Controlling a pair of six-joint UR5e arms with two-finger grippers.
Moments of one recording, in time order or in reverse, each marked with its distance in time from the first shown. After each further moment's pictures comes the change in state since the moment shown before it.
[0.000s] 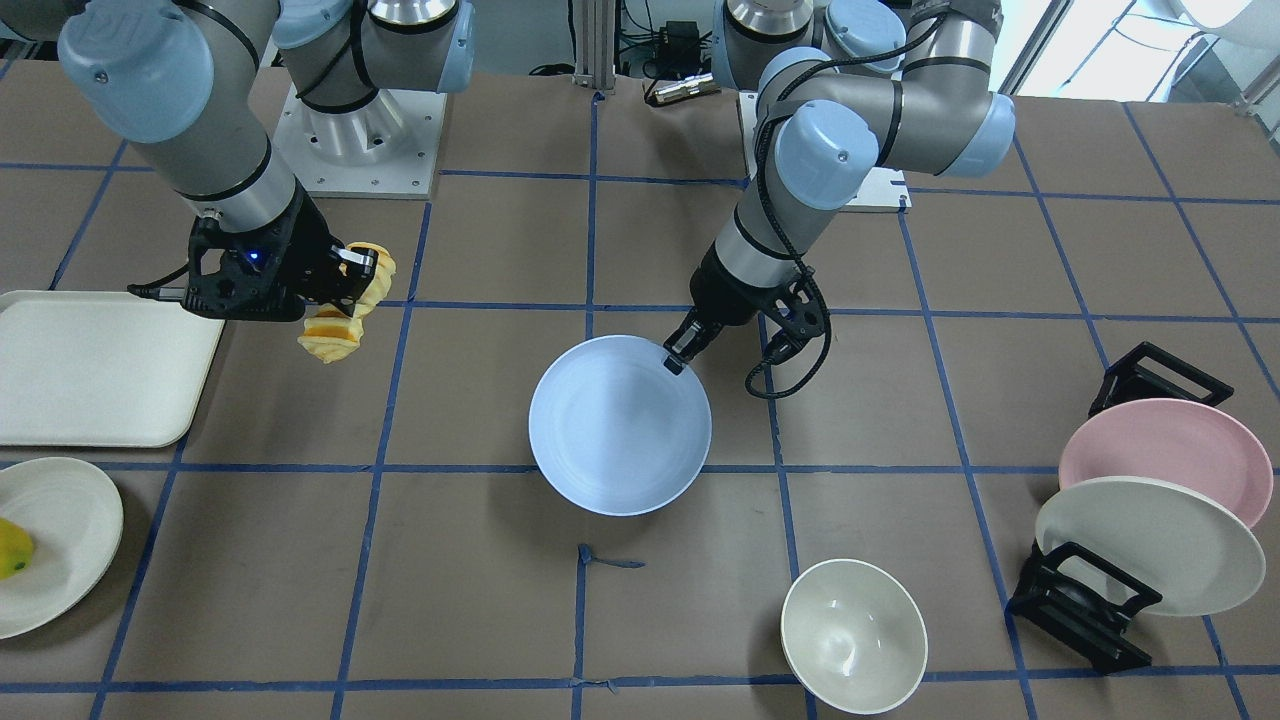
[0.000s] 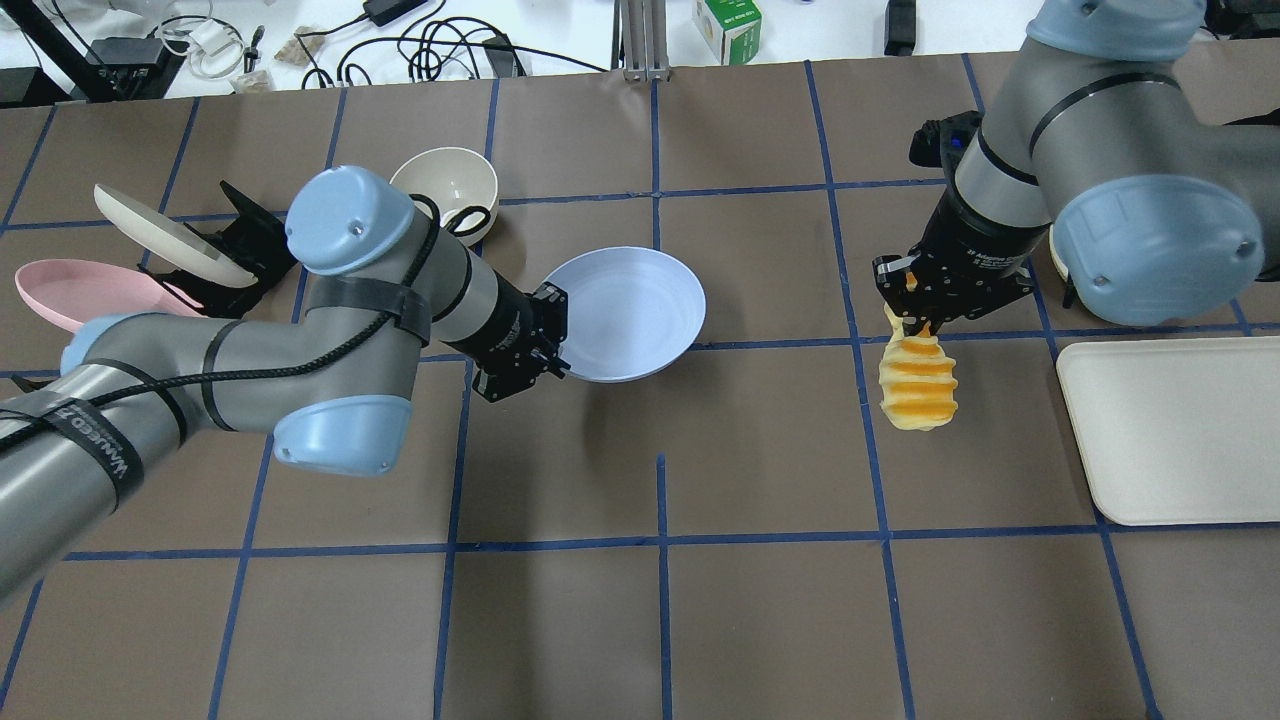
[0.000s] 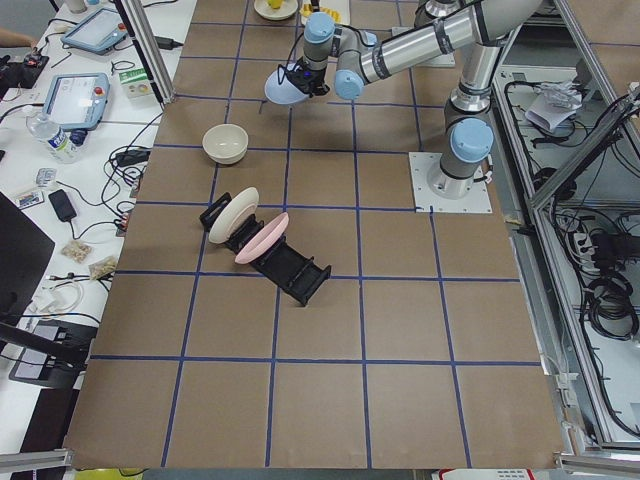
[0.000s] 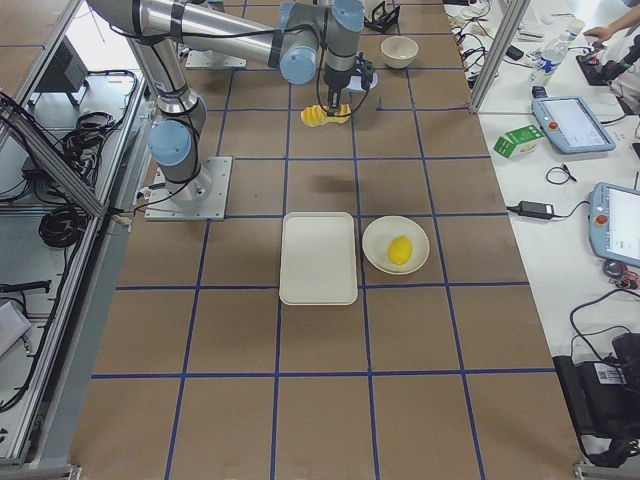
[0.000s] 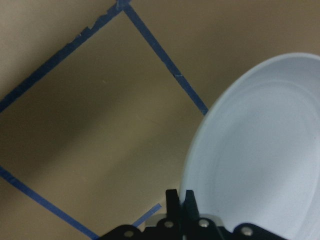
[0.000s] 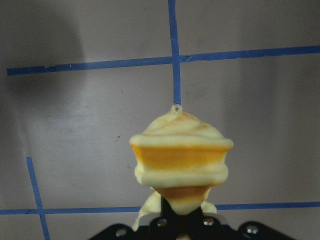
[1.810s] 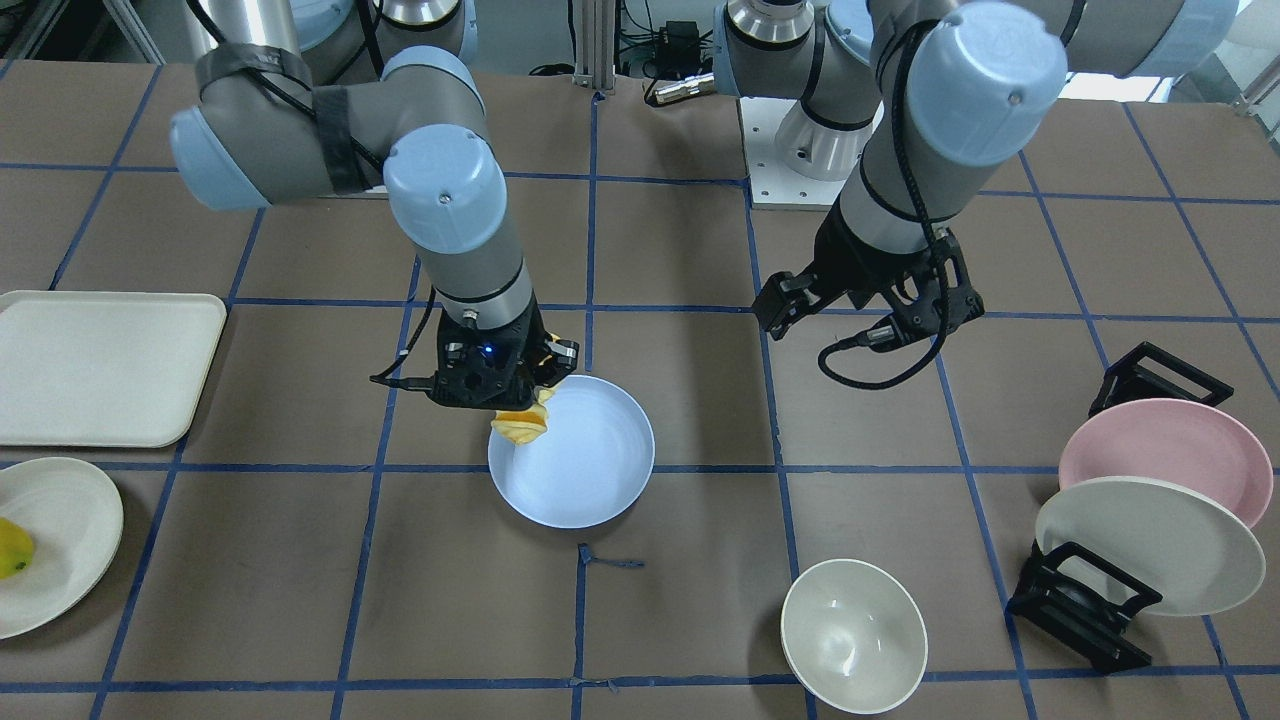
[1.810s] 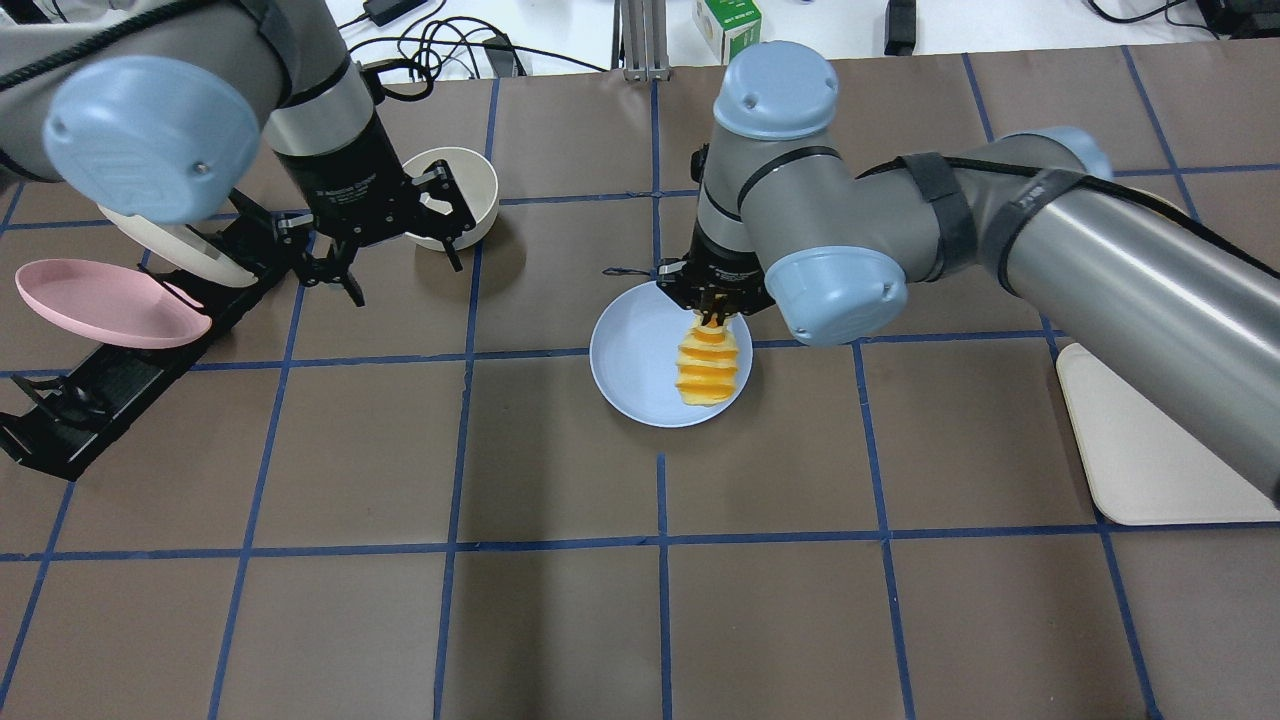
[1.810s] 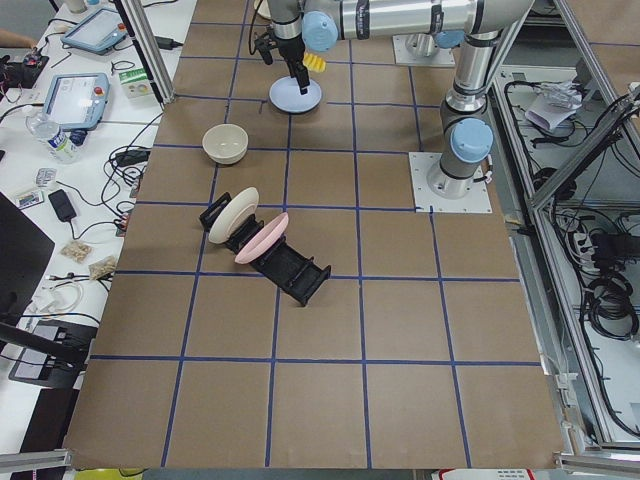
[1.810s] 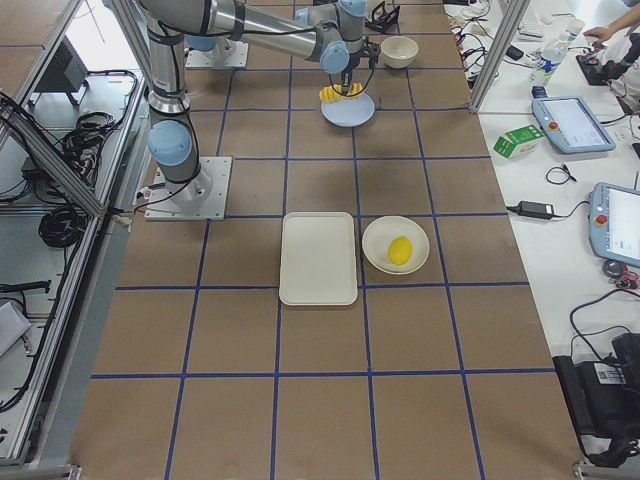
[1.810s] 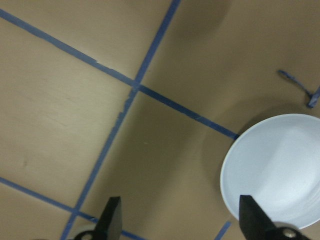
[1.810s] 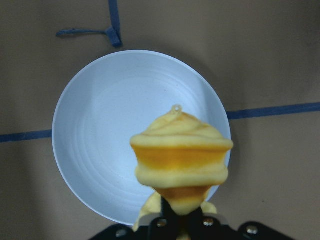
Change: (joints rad) left arm 0.115 0.030 0.516 -0.838 0.262 0.658; right arm 0.348 0.315 -0.127 -0.312 0.021 0.383
